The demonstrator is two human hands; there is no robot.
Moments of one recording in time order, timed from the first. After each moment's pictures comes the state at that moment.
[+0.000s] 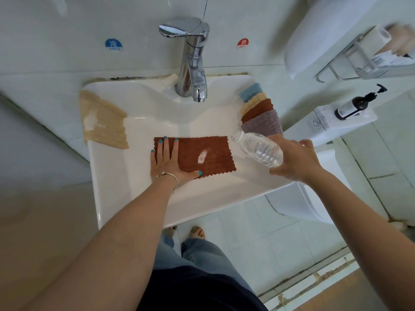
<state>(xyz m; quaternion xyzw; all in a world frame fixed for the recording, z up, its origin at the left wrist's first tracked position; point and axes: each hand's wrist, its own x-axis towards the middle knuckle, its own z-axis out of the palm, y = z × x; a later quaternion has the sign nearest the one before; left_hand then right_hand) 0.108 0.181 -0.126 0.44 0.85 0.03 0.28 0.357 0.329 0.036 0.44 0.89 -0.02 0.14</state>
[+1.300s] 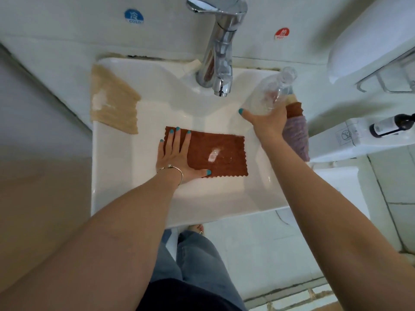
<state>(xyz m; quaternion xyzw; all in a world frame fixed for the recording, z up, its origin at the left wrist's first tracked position) 0.108 0.185 -0.131 0.45 0.85 0.03 0.27 0.219 0.375 -0.027 0.59 0.67 -0.38 -0.23</state>
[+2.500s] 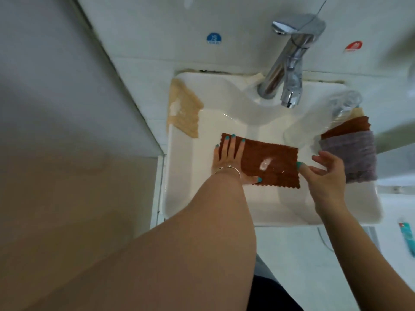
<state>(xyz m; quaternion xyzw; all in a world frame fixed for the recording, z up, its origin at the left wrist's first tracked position) 0.106 0.182 -0.114 0.44 0.85 0.00 0.31 0.274 0.276 -0.031 0.58 0.63 -0.46 -0.24</state>
